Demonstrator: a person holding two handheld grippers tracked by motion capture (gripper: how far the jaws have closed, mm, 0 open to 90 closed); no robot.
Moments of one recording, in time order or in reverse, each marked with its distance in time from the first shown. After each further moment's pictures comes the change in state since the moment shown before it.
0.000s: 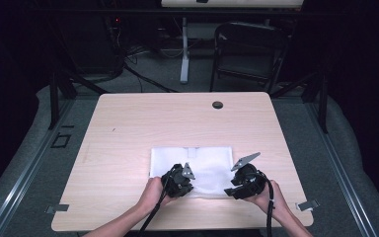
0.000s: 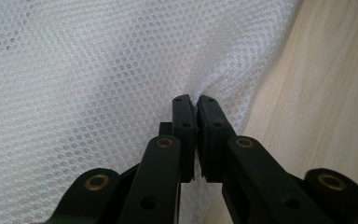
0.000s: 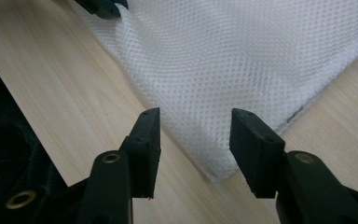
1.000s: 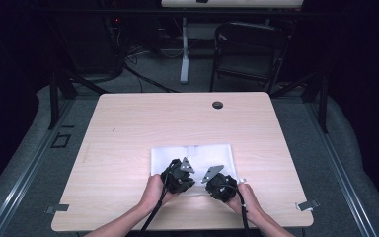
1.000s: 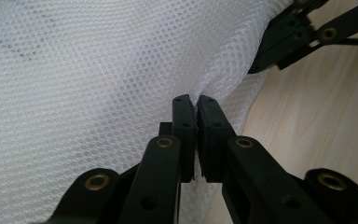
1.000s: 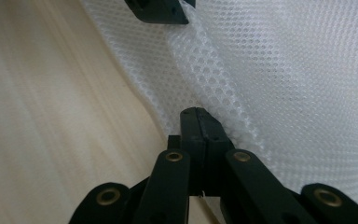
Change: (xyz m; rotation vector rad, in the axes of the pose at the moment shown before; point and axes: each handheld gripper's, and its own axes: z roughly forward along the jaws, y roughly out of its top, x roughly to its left) left arm 0.003 0.007 -0.007 -0.066 0.010 -0.074; right arm 0.043 0.026 0.067 -0.002 -0.131 -0.225
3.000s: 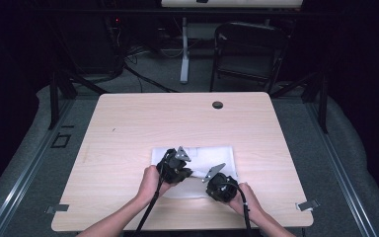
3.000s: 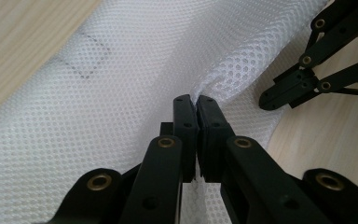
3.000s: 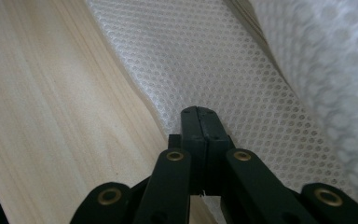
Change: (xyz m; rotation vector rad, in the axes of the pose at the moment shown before) left arm 0.017 0.016 -0.025 -0.048 0.034 -0.040; right arm -0.005 -0.004 0.000 0.051 0.098 0.040
